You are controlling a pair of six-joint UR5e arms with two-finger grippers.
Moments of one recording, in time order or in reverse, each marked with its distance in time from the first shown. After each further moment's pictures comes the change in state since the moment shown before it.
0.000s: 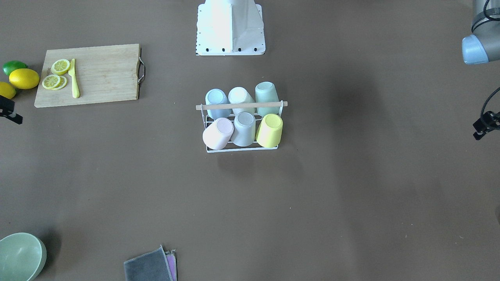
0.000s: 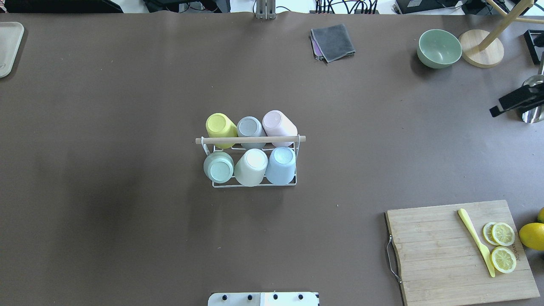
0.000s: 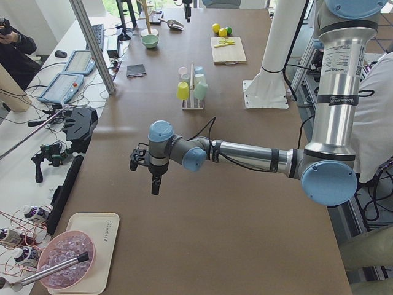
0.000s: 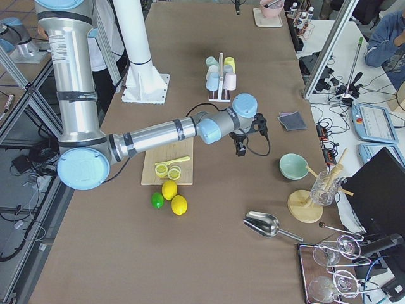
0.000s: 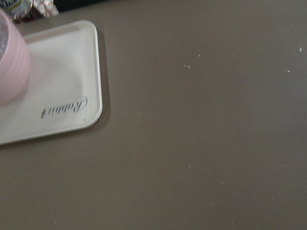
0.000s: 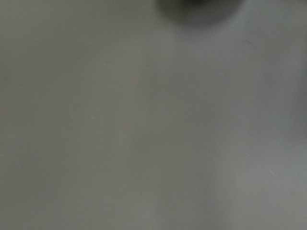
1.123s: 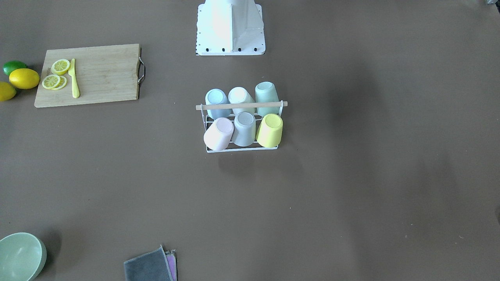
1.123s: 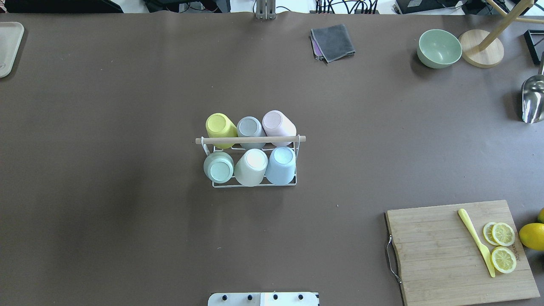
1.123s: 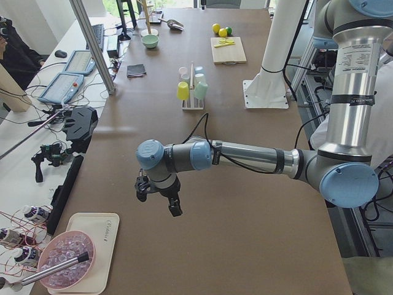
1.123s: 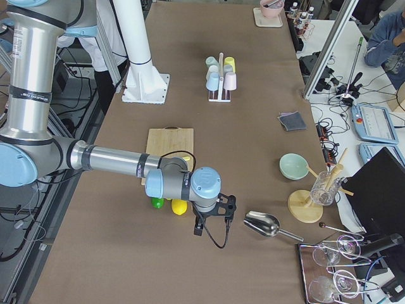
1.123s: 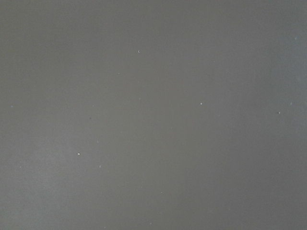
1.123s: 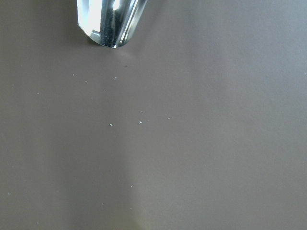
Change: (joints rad) left arm -0.196 0.014 -0.064 0.571 -0.133 0.395; right arm 0.268 -0.204 -0.143 -0.072 -0.118 -0.196
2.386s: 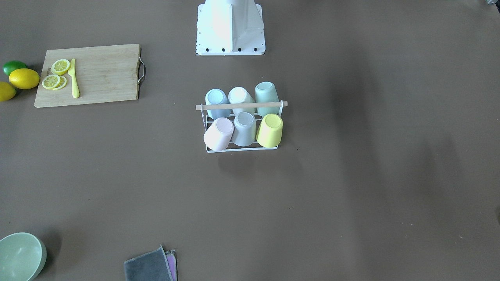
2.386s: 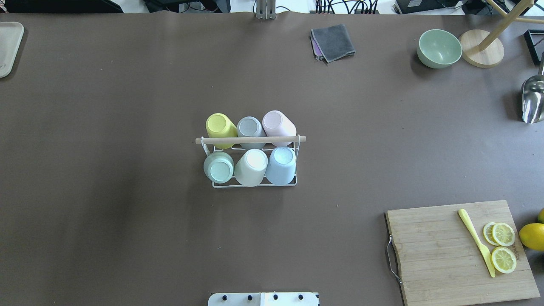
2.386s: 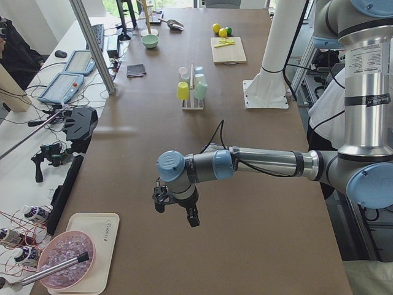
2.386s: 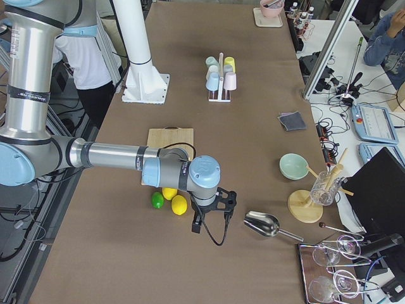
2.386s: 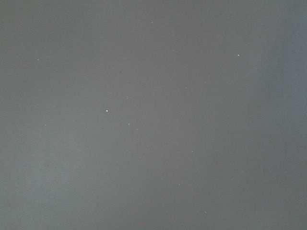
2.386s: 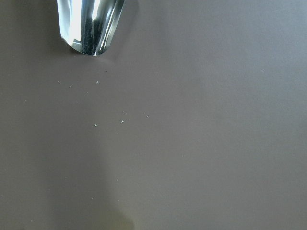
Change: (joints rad) left arm -0.015 0.130 -0.050 -0.065 0.009 0.020; right arm 0.035 0.006 0.090 -0.112 -0.054 0.001
